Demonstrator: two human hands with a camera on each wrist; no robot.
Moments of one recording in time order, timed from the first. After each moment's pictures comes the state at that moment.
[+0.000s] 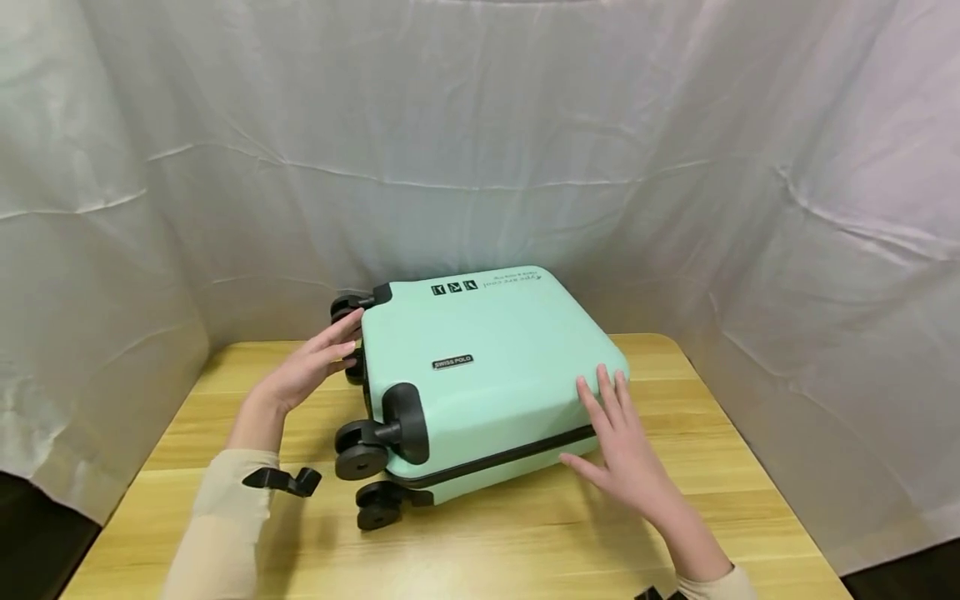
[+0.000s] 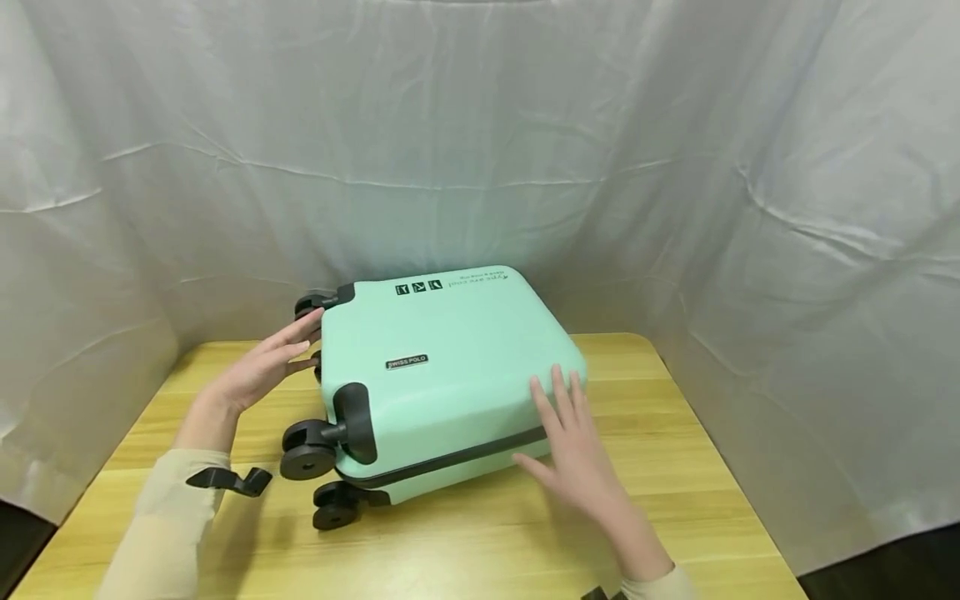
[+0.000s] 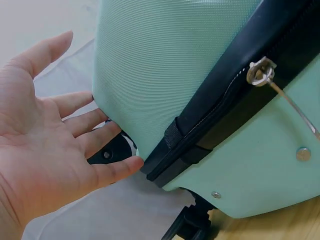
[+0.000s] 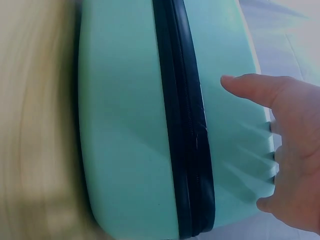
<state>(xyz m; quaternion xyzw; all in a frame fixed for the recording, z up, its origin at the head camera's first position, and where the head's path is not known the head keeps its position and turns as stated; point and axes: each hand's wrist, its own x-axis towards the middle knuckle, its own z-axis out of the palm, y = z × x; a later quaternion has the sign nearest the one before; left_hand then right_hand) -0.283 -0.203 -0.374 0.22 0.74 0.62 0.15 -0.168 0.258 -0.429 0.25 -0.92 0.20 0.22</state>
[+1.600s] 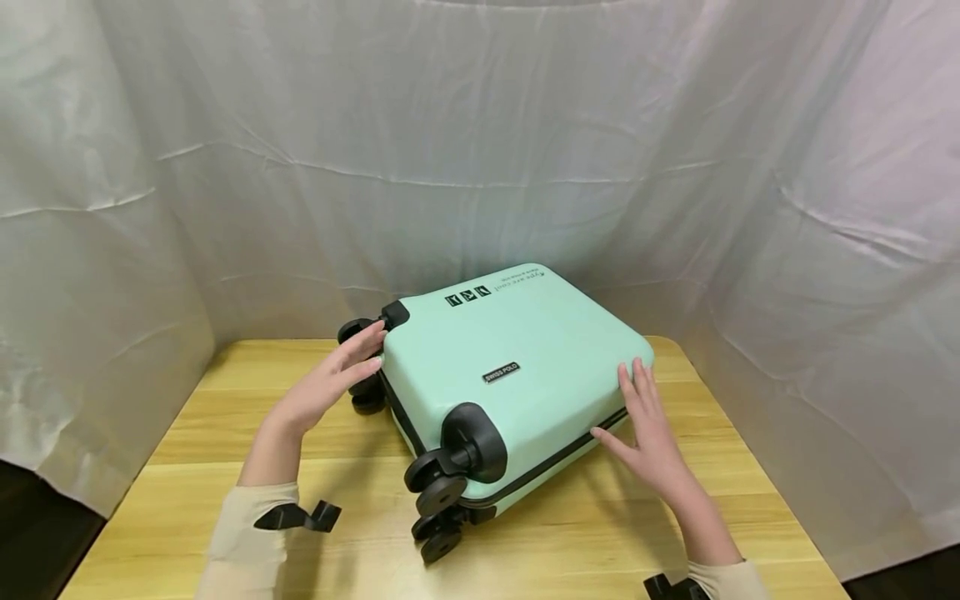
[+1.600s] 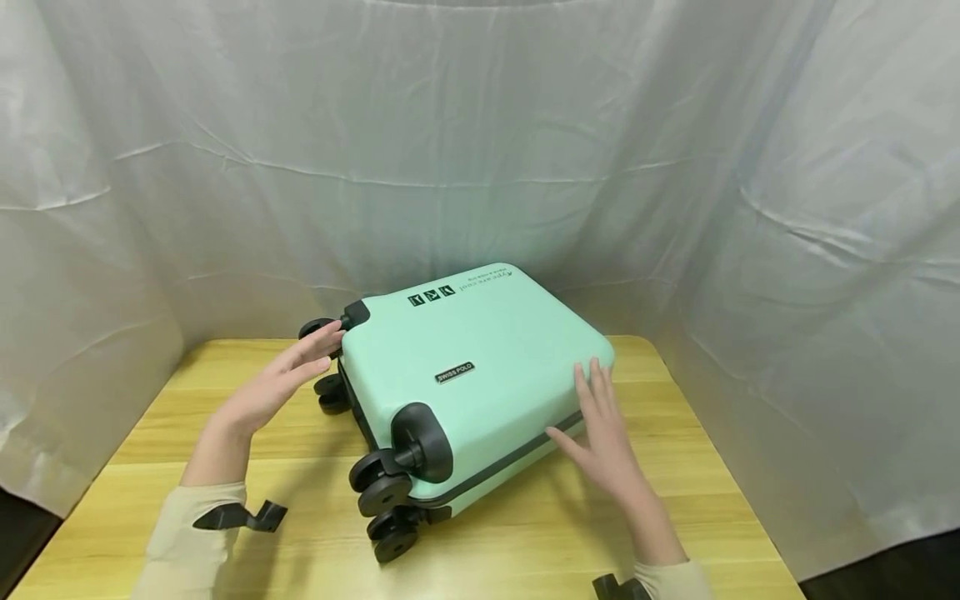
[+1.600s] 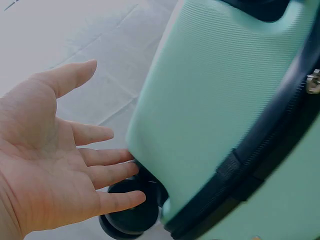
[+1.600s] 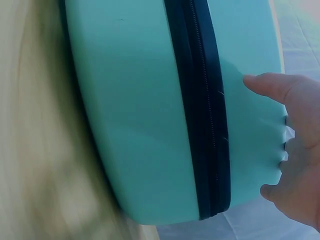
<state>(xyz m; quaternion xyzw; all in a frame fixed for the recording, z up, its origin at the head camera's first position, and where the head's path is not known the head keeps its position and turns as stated) -0.241 -0.166 -0.361 0.22 0.80 0.56 0.09 -0.196 0.295 -0.446 0.19 -0.90 0.32 0.21</state>
